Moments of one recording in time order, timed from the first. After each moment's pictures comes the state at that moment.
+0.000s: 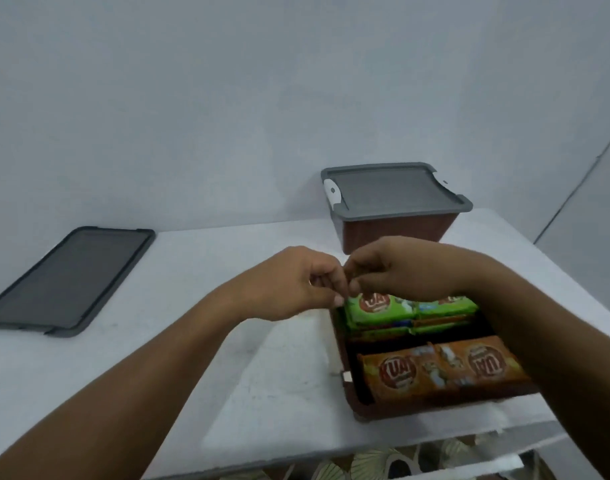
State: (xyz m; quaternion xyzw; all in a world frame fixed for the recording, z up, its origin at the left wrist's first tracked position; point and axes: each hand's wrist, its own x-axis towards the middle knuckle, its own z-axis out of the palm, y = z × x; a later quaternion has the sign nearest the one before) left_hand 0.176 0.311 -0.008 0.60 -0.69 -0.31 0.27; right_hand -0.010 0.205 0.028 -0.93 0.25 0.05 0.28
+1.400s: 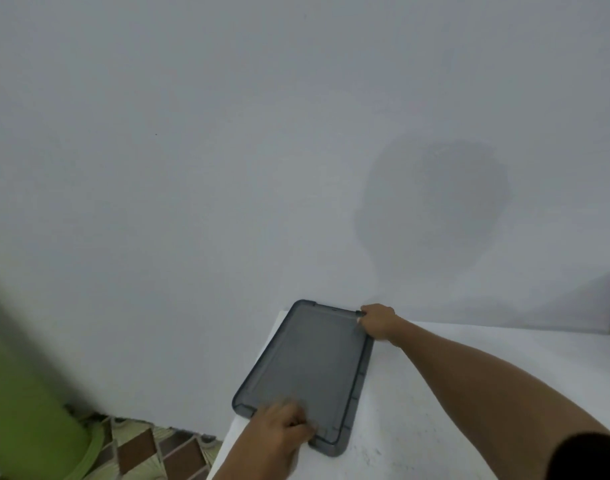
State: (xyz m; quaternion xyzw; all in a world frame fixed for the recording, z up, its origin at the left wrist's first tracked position) left_hand 0.590 0.529 -0.191 0.72 -0.65 0.12 0.21; right_hand 0.542 0.213 -0.130 -0.88 0.37 0.04 0.30
